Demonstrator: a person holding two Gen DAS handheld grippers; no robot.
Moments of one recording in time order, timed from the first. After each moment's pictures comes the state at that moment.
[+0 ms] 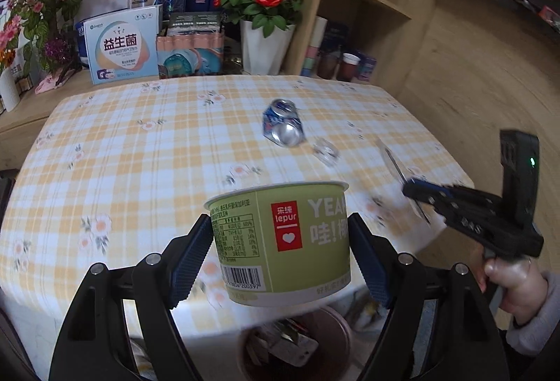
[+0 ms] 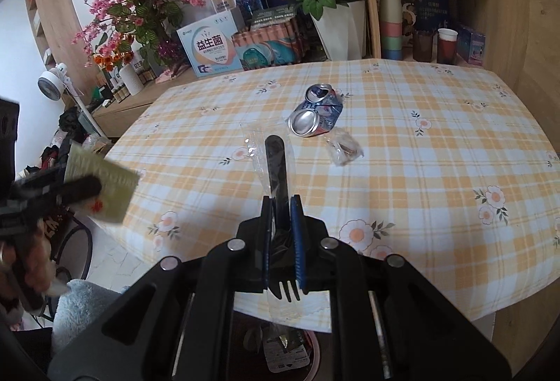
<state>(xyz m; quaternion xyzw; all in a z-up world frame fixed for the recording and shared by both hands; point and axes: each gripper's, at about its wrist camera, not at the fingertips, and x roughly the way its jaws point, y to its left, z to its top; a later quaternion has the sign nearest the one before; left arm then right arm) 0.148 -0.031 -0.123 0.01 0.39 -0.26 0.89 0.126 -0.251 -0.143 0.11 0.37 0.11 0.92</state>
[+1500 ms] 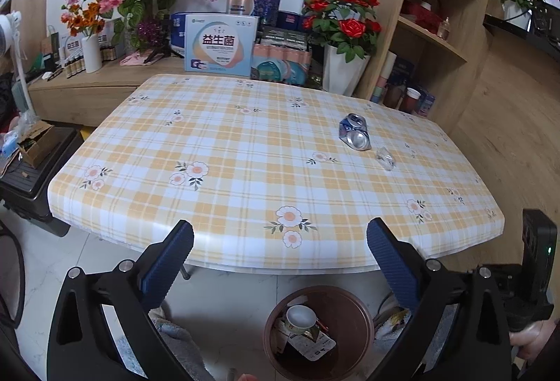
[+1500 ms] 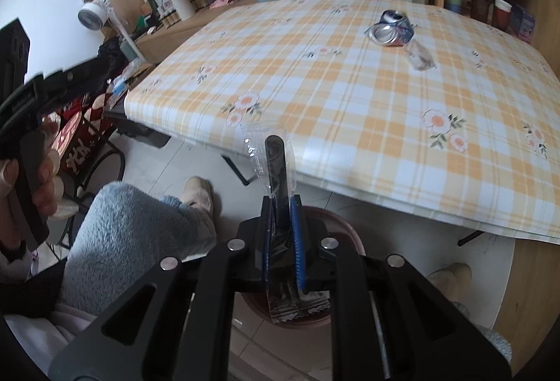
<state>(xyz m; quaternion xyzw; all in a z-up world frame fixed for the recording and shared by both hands) 0.070 0.059 -0.120 -0.05 0.35 -0.10 0.93 0.033 -0.173 -0.179 0.05 0.47 0.22 0.85</state>
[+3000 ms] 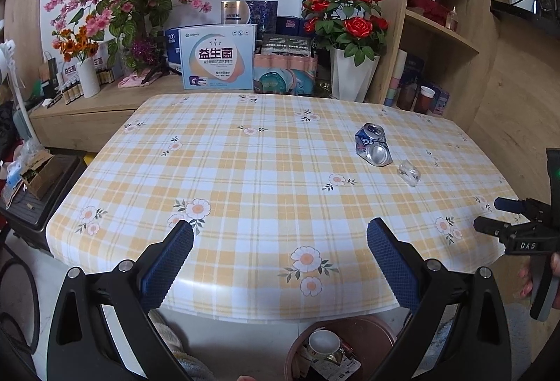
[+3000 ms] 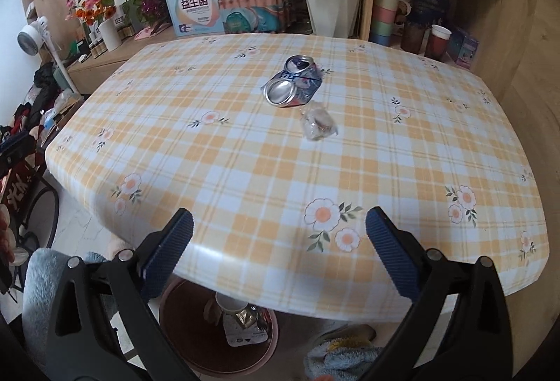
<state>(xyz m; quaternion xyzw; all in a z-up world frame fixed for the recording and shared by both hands) 0.135 0.040 -0.126 0.00 0.34 -0.09 0.94 0.141 -0.250 -0.155 0.02 0.43 0.07 0.90</state>
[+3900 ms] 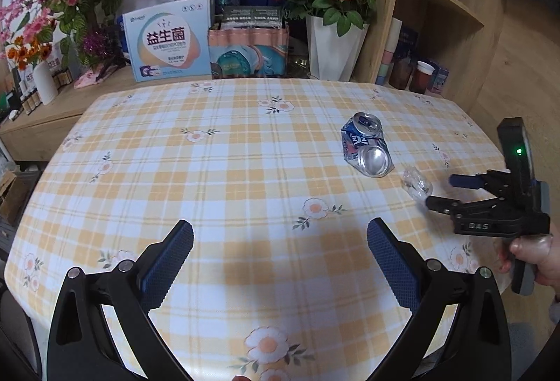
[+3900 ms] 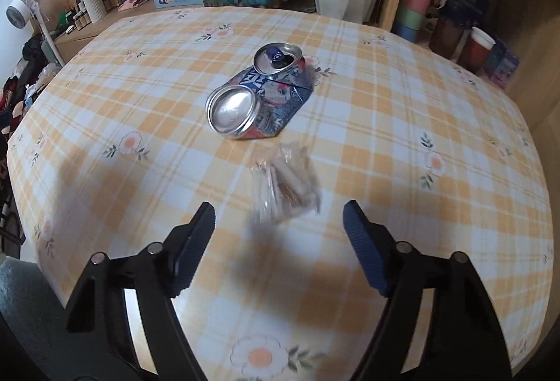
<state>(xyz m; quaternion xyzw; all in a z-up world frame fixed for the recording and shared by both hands) 0.264 -0.033 -0.168 0.02 0.38 -0.14 0.91 0.305 -0.268 -0.222 -0.03 0.47 0.09 0.88</state>
